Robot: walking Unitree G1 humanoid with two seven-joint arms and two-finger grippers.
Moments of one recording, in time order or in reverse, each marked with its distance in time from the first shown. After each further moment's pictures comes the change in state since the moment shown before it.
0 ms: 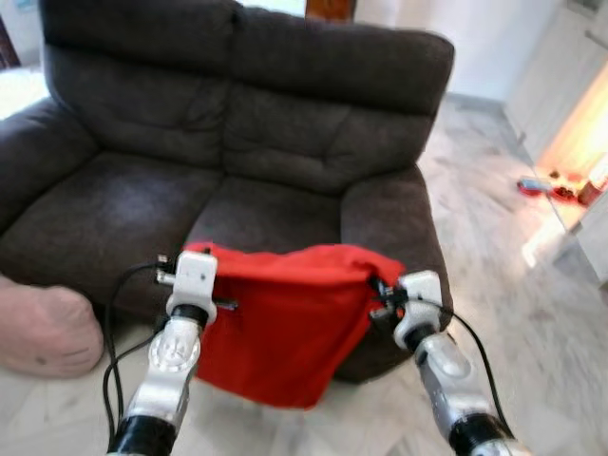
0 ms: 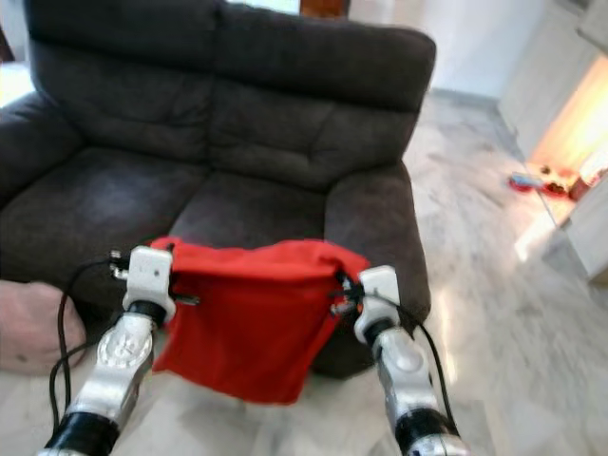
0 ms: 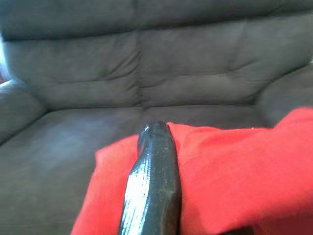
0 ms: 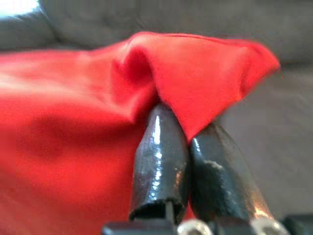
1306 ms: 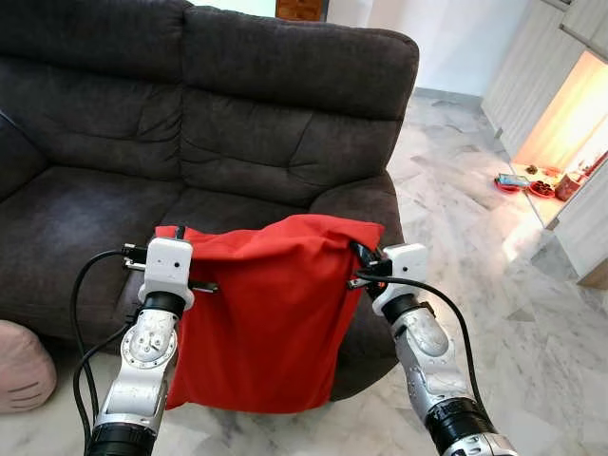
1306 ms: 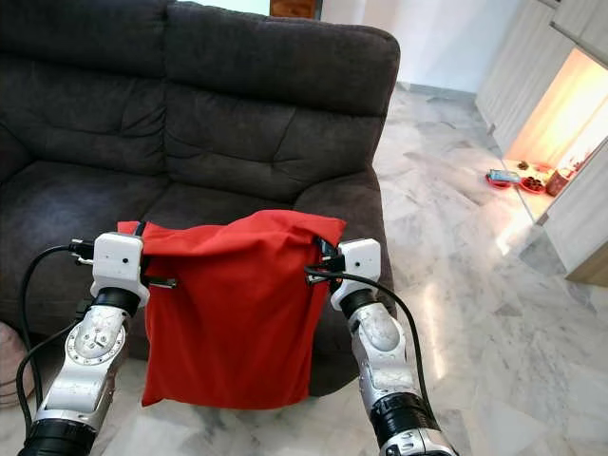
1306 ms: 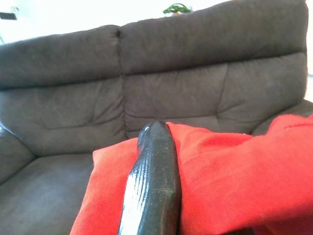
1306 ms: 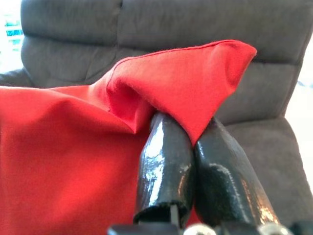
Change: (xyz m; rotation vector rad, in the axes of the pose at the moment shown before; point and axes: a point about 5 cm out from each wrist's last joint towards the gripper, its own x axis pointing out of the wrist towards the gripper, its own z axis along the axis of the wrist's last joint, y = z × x) left arm -0.004 0.004 0.047 0.006 -0.169 0.028; right arm -0.005 -0.005 0.034 -0.038 -0.186 -0.084
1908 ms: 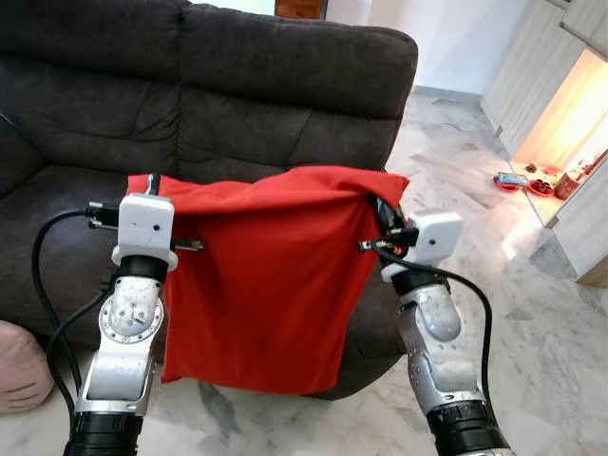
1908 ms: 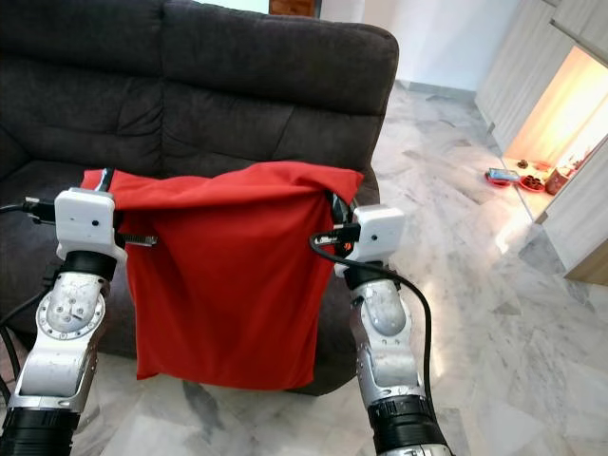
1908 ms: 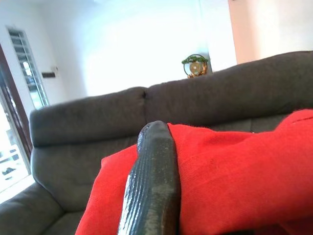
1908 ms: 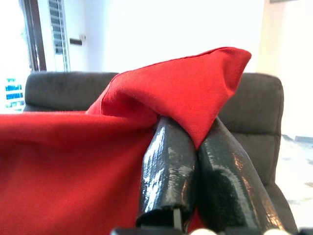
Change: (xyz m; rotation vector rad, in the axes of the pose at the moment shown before) left arm 0.016 0.019 0.067 0.095 -0.206 0.084; right arm 0.009 0.009 0.073 0.008 -0.252 -0.058
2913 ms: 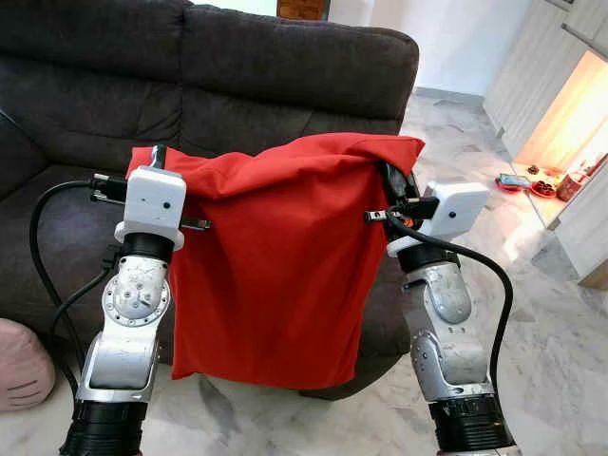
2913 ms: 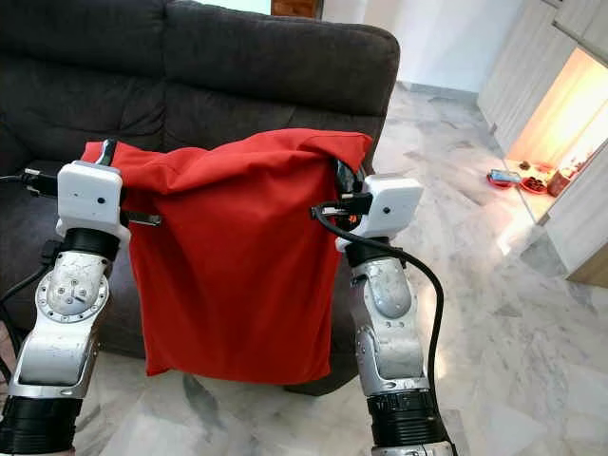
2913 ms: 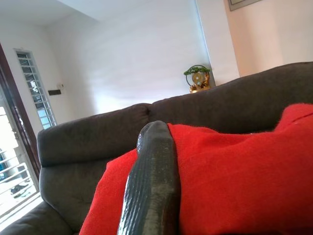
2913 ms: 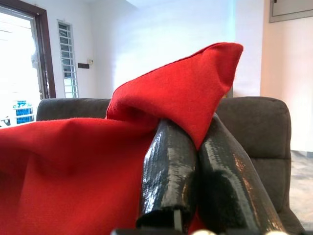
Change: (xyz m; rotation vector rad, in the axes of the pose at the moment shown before) left arm 0.009 -0.003 0.021 0.033 -0.041 -0.010; right arm 0.009 0.009 0.030 0.039 -0.068 0.004
